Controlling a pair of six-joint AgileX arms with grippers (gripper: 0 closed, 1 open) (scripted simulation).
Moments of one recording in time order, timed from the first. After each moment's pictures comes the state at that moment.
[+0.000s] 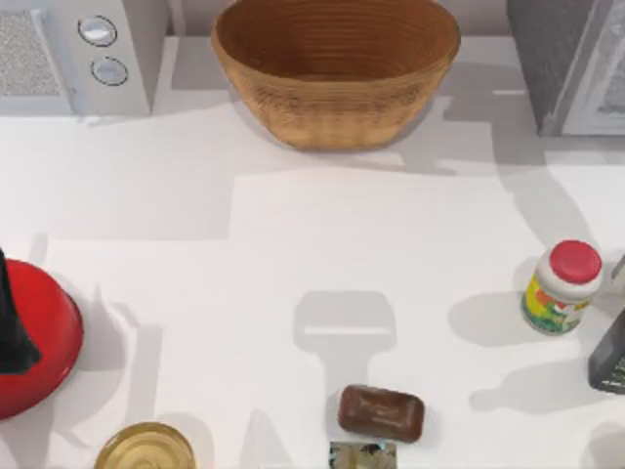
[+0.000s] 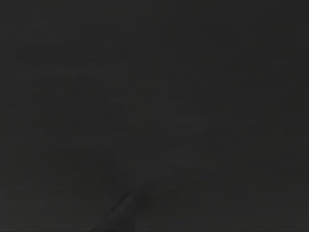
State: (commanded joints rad) left arm 0.00 0.00 0.00 0.00 0.00 0.00; right arm 0.34 1.42 1.84 -0.40 0.39 0.00
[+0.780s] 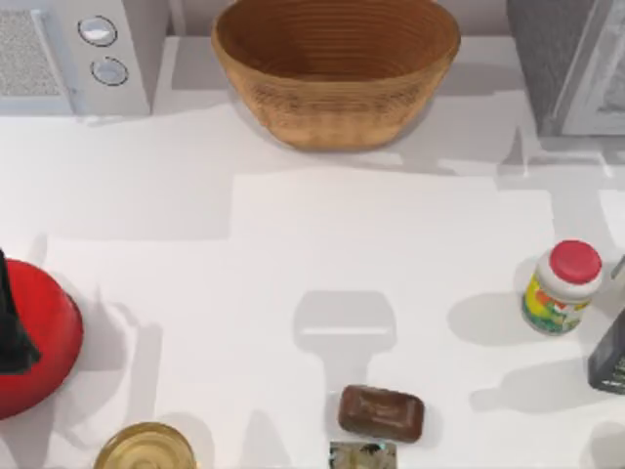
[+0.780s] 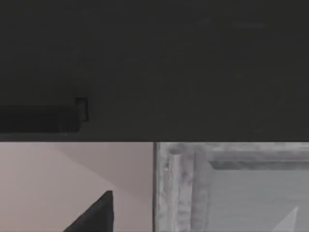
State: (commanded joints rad) left arm 0.00 0.00 0.00 0.00 0.00 0.00; right arm 0.24 0.97 1.27 -0.28 0.27 0.00
